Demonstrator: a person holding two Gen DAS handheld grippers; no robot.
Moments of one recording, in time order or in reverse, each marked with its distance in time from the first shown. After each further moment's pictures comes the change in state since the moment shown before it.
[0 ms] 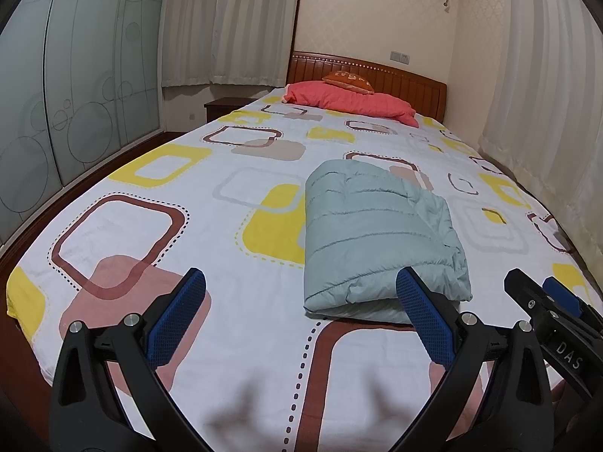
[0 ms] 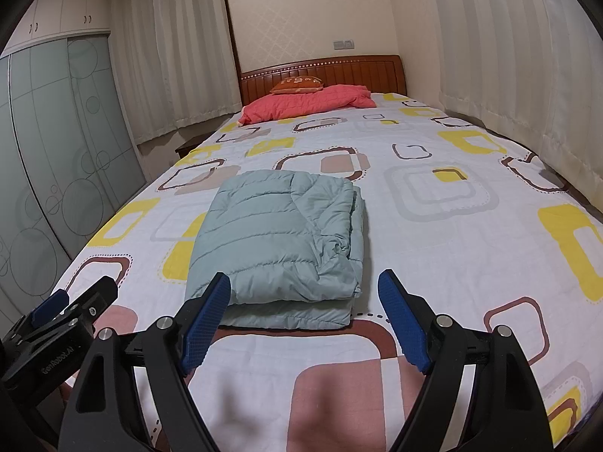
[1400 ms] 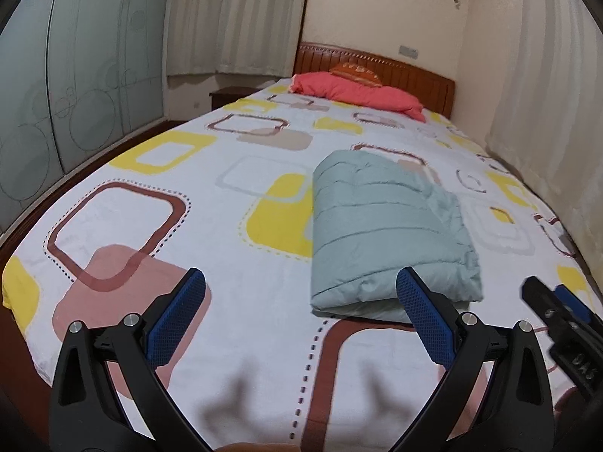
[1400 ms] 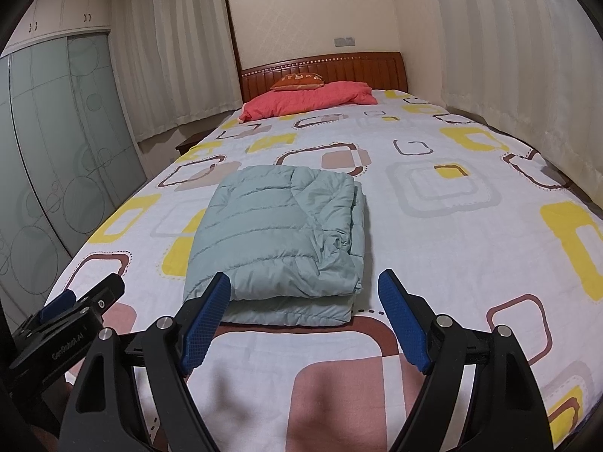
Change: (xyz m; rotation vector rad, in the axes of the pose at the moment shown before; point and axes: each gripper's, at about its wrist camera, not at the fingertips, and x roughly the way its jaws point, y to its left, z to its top) left arm 0.023 0.011 -0.004 -0.033 0.042 0.027; right arm 0.004 -0.001 -0.001 0.003 0.014 0.004
